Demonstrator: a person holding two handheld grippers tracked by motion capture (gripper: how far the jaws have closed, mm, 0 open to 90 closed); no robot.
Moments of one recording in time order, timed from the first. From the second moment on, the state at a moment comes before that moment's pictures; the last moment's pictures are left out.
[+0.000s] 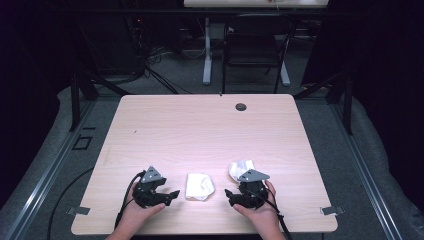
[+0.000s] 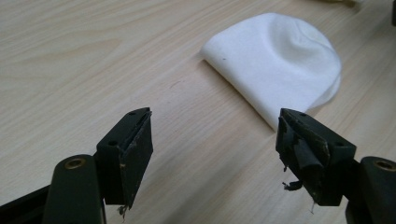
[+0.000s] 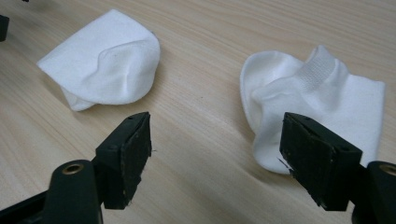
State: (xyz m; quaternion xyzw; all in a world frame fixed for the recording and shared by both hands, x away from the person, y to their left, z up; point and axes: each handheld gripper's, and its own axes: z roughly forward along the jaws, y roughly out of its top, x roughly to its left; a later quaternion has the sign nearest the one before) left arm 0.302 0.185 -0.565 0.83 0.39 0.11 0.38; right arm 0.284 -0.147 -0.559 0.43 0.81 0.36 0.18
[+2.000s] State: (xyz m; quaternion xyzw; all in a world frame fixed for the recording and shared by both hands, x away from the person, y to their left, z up) left arm 0.312 0.107 -0.556 0.84 0.34 0.11 0.40; right arm 0.285 -0.143 -0.563 0.42 0.81 0.39 0.15
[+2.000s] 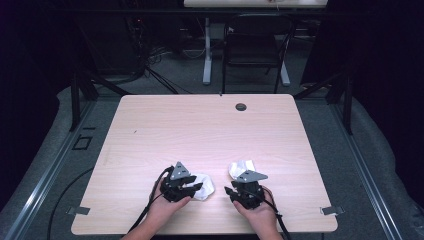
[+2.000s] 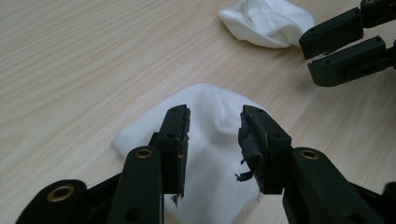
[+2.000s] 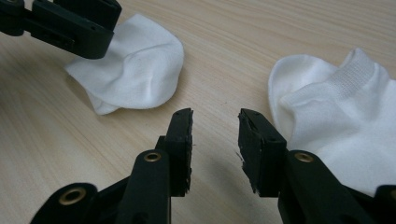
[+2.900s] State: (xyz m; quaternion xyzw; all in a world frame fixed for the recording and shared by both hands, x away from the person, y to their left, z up) left arm 0.319 0.089 -0.571 0.85 0.34 0.10 0.39; right arm 0.287 -0.147 -0.563 0.43 0.80 0.40 0.14
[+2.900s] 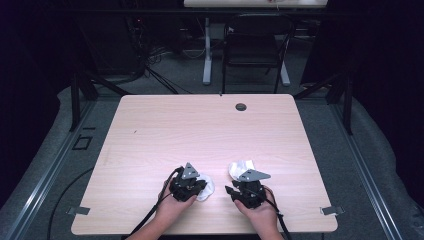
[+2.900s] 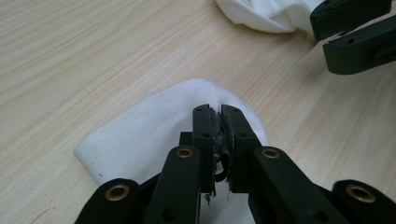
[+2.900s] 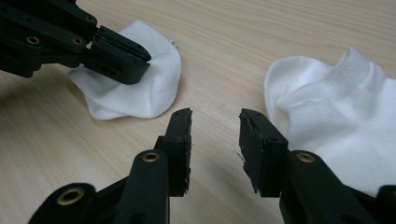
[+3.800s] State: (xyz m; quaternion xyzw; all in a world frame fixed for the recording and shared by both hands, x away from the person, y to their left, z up) left arm 0.316 0.119 -0.538 0.82 0.34 0.07 0.45; right arm 0.303 -0.088 -0.566 0.36 0.84 0.38 0.11
